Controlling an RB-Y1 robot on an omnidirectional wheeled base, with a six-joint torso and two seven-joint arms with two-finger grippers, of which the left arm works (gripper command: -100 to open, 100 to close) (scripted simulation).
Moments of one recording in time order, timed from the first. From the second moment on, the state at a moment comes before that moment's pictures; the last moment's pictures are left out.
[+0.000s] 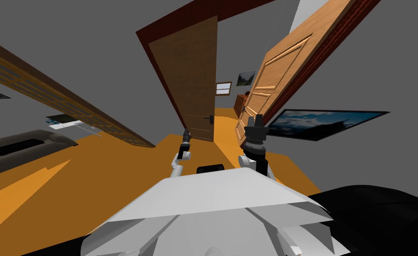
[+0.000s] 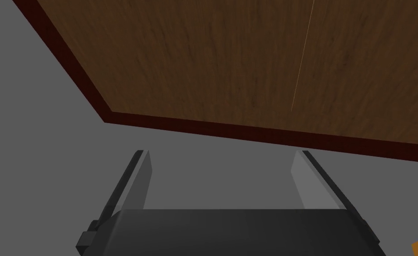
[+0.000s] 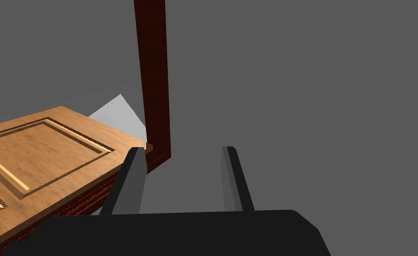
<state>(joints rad) 0.02 0.07 -0.04 -1.48 0.03 -0.42 -0.03</state>
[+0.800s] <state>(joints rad) -0.10 0.07 -0.05 -1.29 0.02 -0.43 -0.01</state>
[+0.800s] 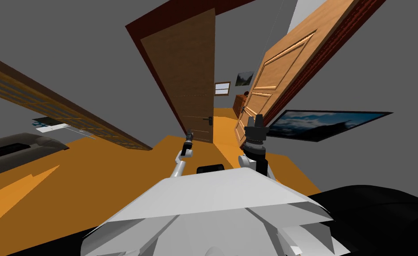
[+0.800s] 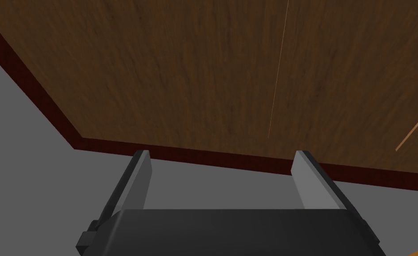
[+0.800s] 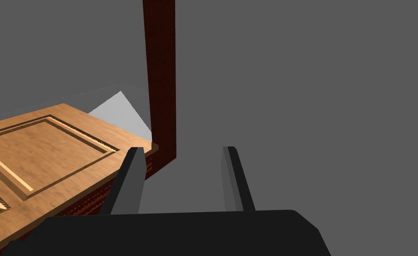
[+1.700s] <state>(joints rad) -0.27 0.05 -0.06 -1.01 0.01 -0.45 0.02</state>
